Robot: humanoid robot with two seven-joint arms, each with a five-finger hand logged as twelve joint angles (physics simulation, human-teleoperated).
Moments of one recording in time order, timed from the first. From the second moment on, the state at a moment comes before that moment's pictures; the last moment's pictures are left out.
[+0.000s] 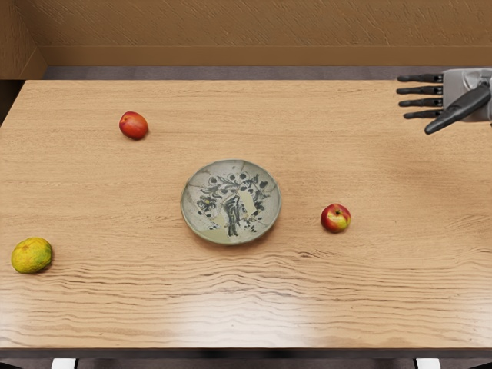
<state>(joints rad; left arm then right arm) -0.04 0.00 -0.25 -0.12 -0.06 -0.26 0.09 1.09 -0.83 0.51 0.86 0.07 0.61 -0.61</state>
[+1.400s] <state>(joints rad) -0.04 0.00 -0.25 -0.12 -0.06 -0.26 0.09 1.72 -0.56 -0.40 1.44 -0.33 0.06 -0.61</state>
